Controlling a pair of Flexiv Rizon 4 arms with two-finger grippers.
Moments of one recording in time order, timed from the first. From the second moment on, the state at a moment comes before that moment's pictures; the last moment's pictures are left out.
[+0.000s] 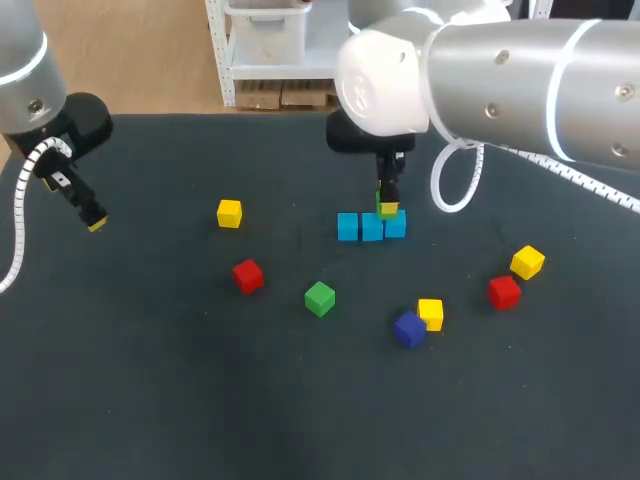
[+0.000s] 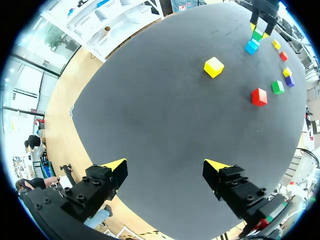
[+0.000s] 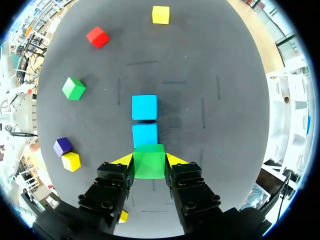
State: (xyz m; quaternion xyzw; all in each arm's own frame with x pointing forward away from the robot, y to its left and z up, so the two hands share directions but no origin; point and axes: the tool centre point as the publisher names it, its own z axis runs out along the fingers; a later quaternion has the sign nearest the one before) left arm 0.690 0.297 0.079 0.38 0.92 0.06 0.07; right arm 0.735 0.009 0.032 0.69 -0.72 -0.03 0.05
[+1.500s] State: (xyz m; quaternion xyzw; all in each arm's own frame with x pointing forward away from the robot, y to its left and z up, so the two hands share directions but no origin) left arm 0.690 0.297 0.079 0.38 0.92 0.06 0.07; right arm 0.736 0.007 0.025 0.70 -0.71 -0.02 0.05
